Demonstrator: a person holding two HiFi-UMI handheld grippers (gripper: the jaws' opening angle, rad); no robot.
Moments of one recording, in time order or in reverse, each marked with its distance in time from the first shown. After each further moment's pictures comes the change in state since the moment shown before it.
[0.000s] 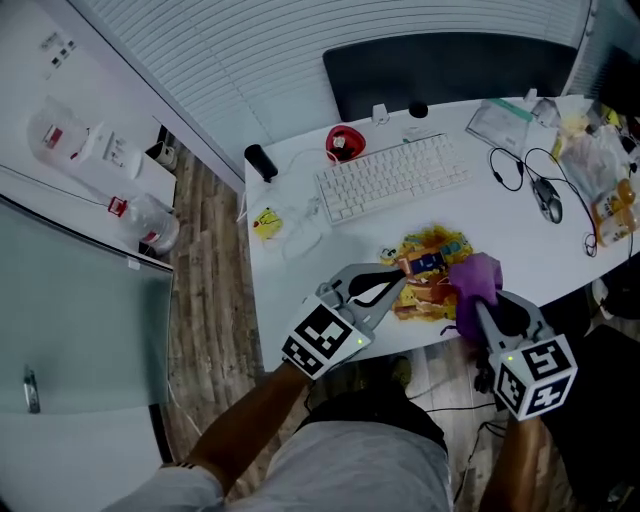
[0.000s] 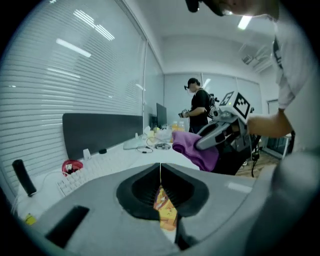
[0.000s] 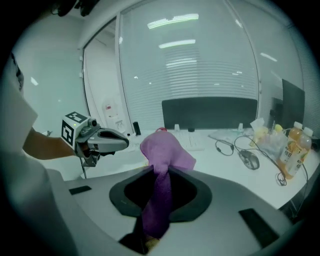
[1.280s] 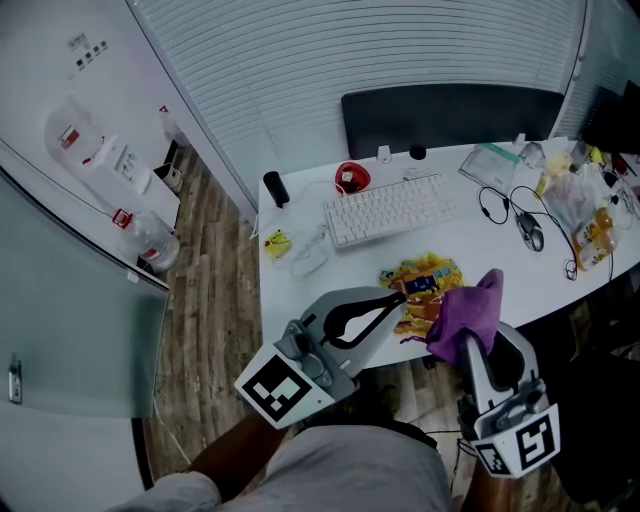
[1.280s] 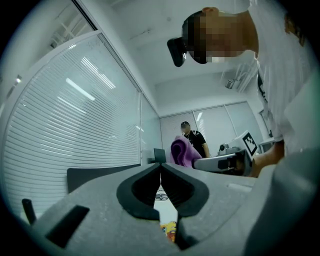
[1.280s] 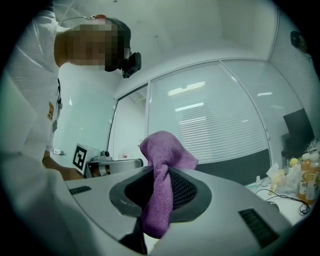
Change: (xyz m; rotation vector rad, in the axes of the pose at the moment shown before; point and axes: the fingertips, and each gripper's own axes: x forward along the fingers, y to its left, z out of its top) left arm -0.110 -0.055 0.139 0.062 -0.458 0.045; right arm -0.120 0.098 0.107 -0.103 -0.709 0.116
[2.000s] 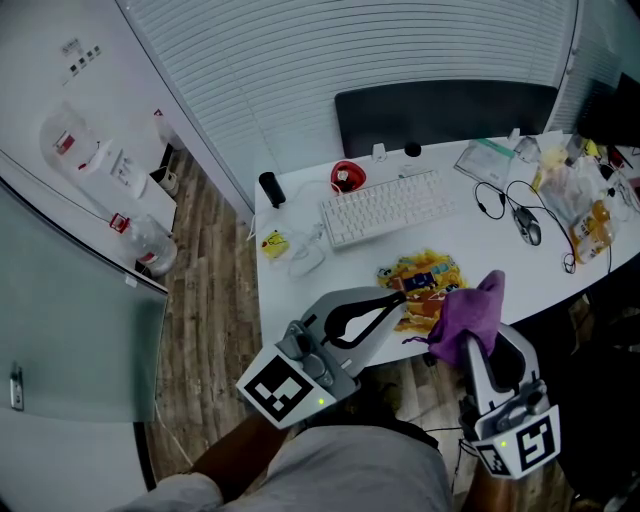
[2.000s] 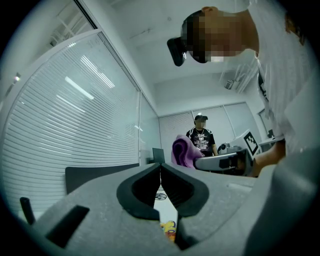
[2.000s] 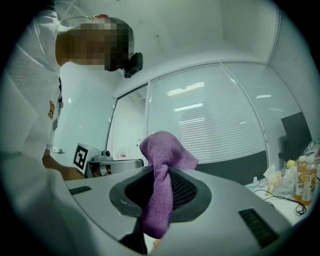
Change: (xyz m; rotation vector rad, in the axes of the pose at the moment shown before) left arm 0.001 -0.004 -0.004 0.003 0.003 -0.019; right arm -0.008 0.002 -0.002 -0.014 0.005 -0.023
